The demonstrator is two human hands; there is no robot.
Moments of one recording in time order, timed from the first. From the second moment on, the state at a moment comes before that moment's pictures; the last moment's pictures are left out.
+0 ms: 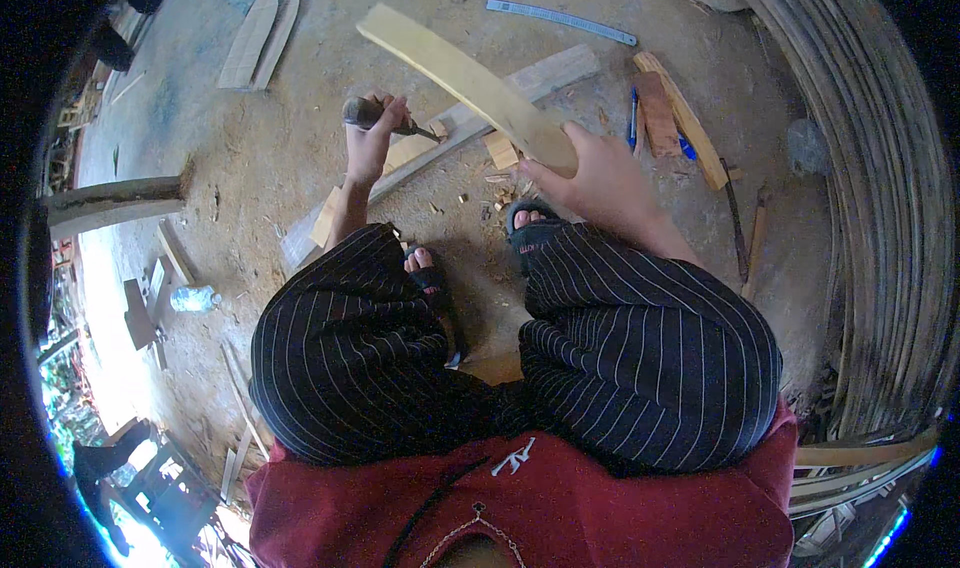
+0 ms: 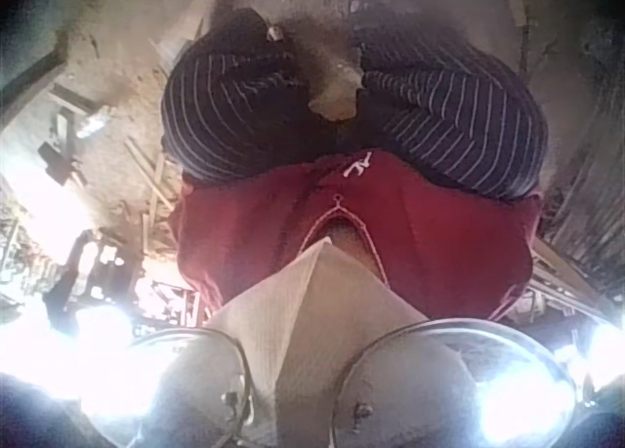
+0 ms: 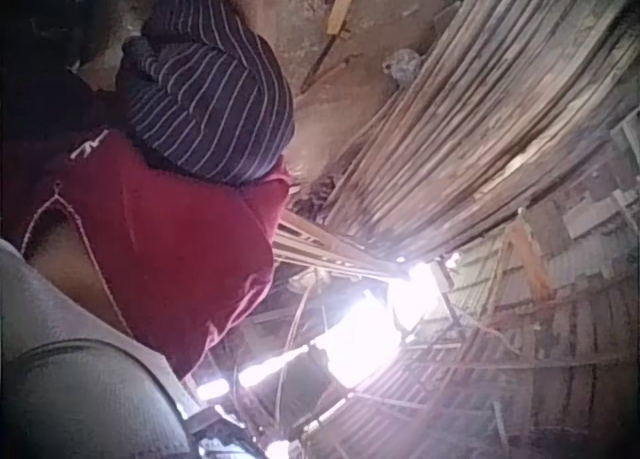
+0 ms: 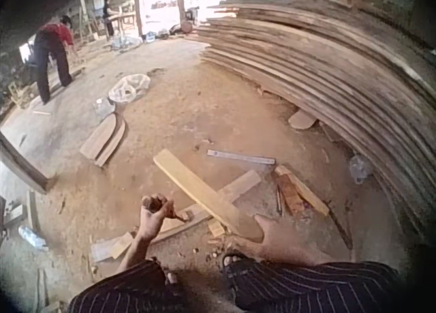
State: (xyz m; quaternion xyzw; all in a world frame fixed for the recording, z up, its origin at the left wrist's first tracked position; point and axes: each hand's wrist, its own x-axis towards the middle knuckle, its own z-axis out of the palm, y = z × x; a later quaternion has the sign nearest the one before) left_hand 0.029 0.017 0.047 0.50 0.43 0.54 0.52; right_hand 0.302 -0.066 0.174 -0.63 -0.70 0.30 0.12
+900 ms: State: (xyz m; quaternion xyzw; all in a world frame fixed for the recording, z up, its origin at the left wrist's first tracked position) left_hand 0.034 0.017 0.038 0.54 0.48 0.53 0.45; right_hand 0.283 -0.058 0.189 -0.54 -0.80 0.26 0.07
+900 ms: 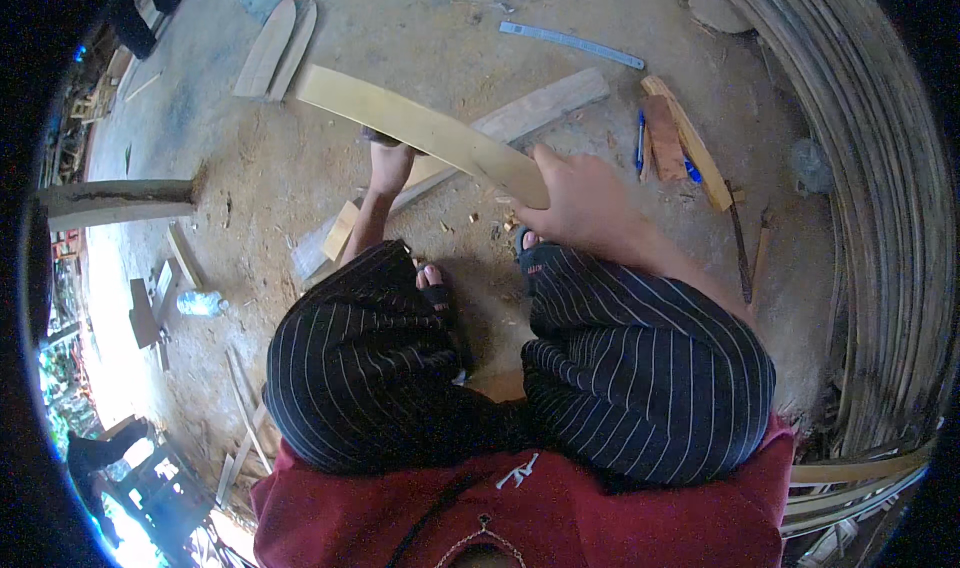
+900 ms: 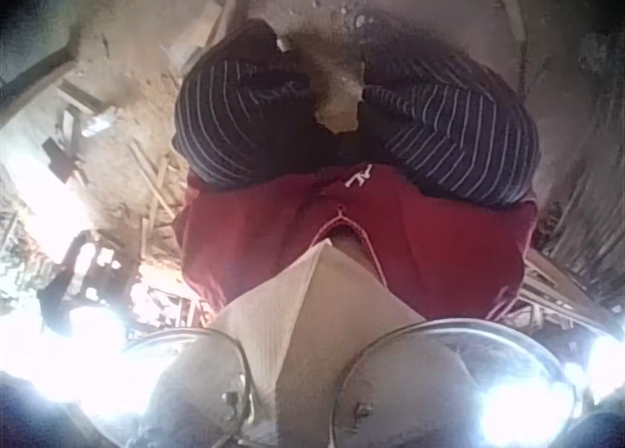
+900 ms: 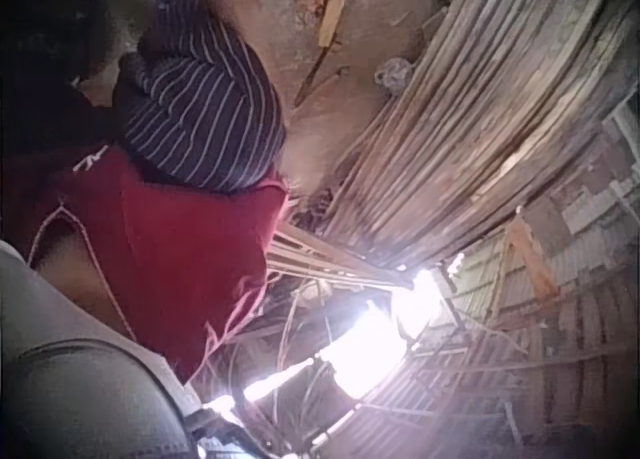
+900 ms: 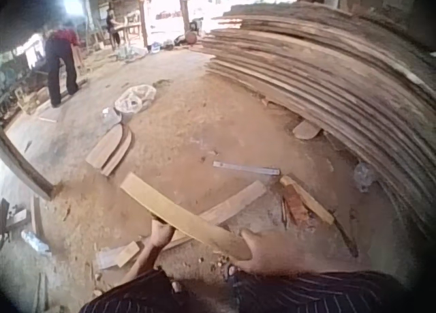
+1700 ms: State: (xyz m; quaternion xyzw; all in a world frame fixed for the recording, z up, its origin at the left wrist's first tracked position) left_hand 0.041 0.017 0.031 0.49 0.43 0.56 0.51; right_hand 0.287 -0.032 0.220 -0.53 -0.84 0.07 0.07
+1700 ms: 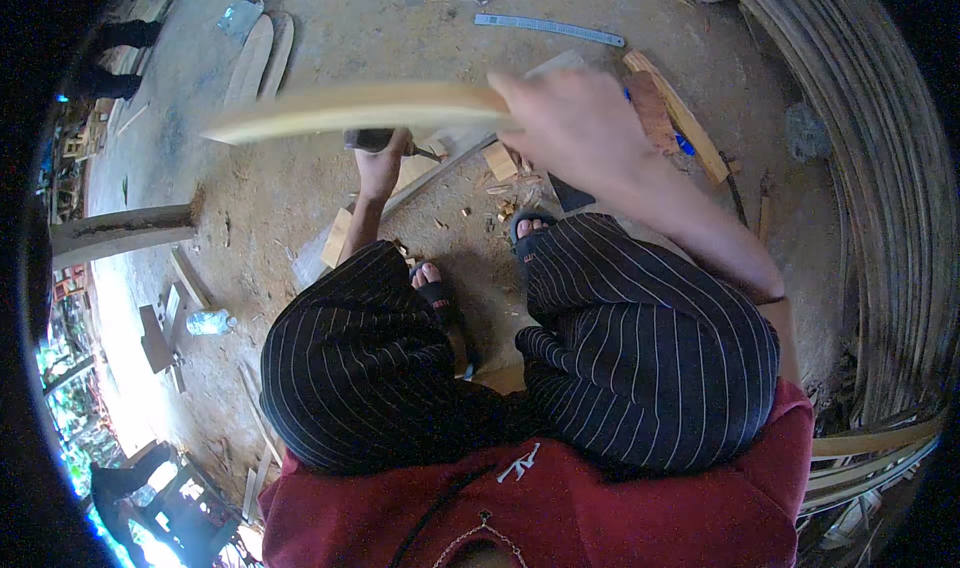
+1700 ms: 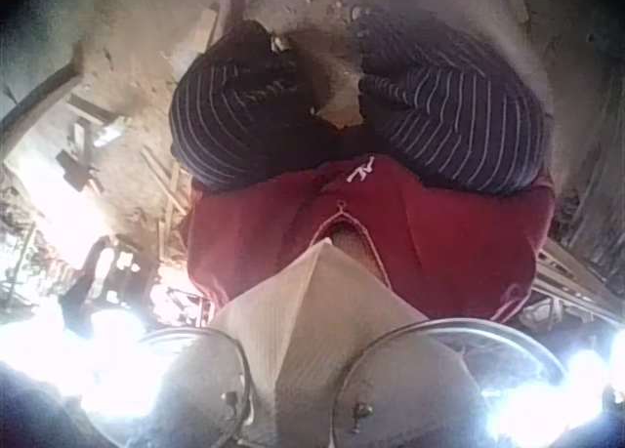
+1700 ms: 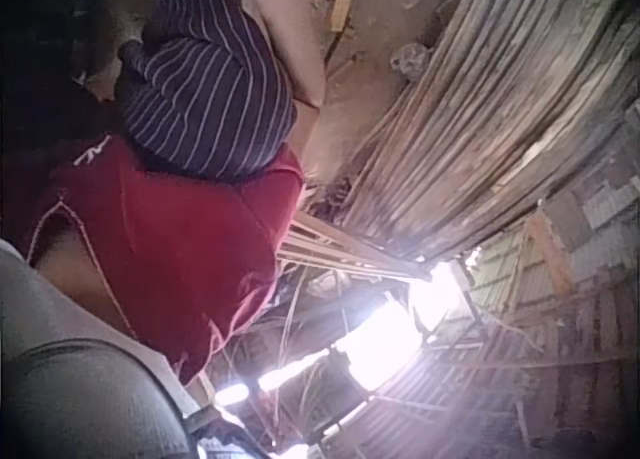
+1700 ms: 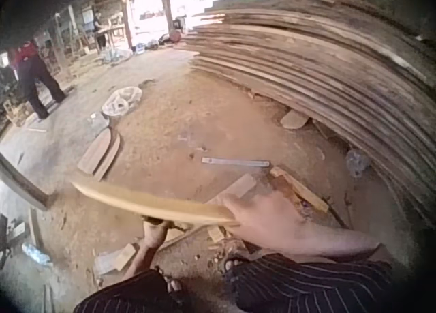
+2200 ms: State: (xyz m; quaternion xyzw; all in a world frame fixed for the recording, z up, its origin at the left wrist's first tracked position) left_hand 0.039 0.019 0.025 0.47 0.39 0.58 0.54; right_hand 0.283 -0.020 0.206 -0.52 -0.82 0.08 0.23
